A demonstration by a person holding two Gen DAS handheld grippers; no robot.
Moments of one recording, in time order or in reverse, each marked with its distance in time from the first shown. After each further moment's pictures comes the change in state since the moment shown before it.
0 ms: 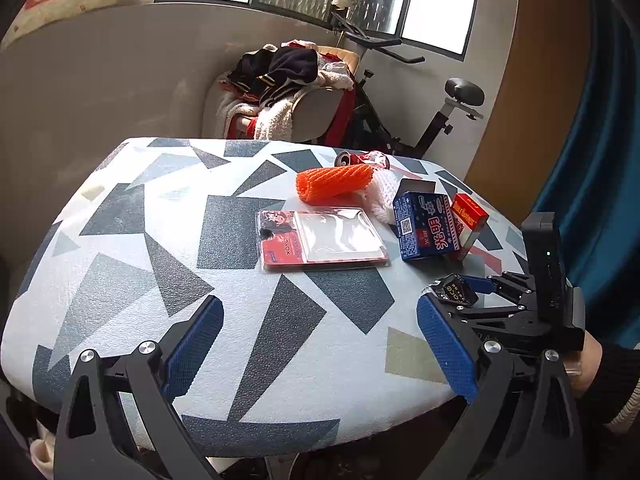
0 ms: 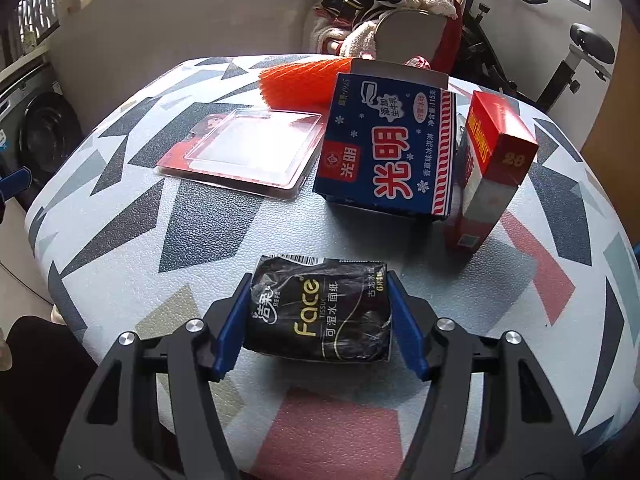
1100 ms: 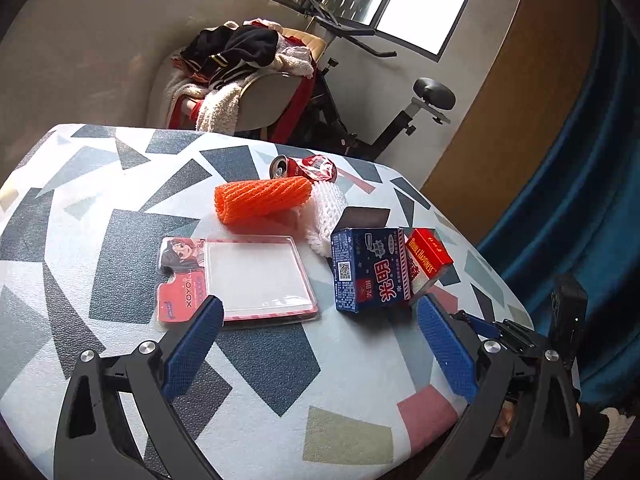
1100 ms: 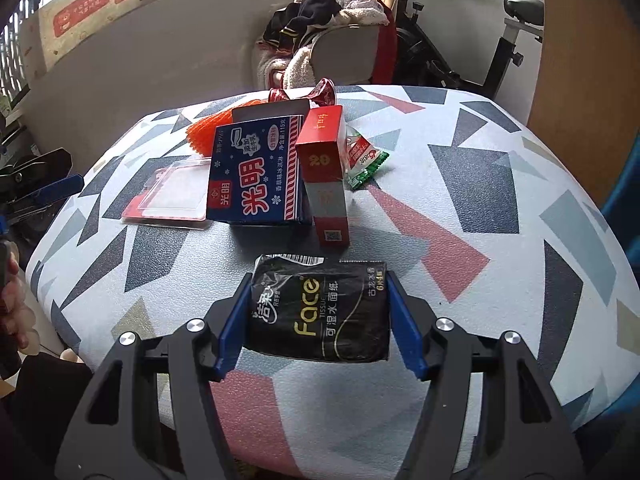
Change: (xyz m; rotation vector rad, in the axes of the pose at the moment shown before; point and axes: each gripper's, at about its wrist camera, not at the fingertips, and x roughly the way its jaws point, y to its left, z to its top) left arm 0.086 -0.042 0.060 -0.069 0.070 -0.231; right arm -0.043 -0.079 -0.017 0.174 -0.092 -0.045
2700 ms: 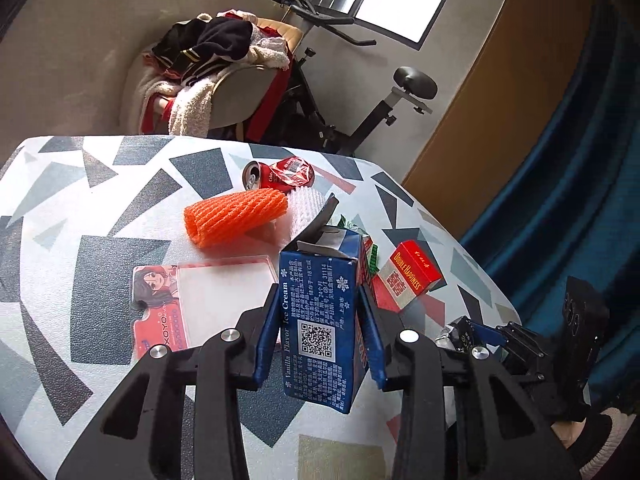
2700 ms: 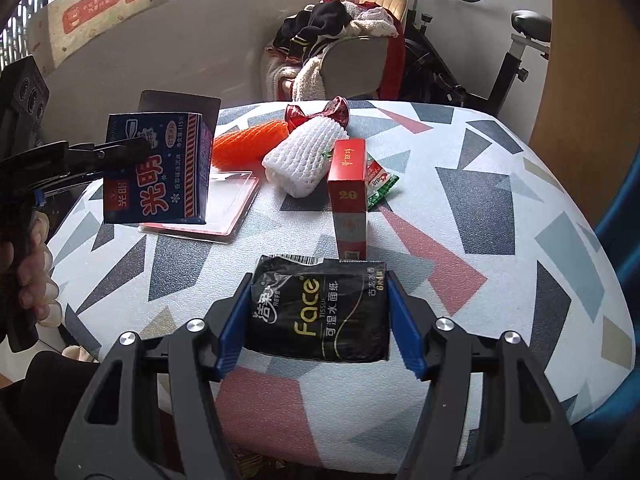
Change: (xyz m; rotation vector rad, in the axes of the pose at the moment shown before) left arm 0.002 0.000 0.024 0.043 0.038 -0.037; right arm -0.024 0.023 0.014 -0.038 -0.019 0.004
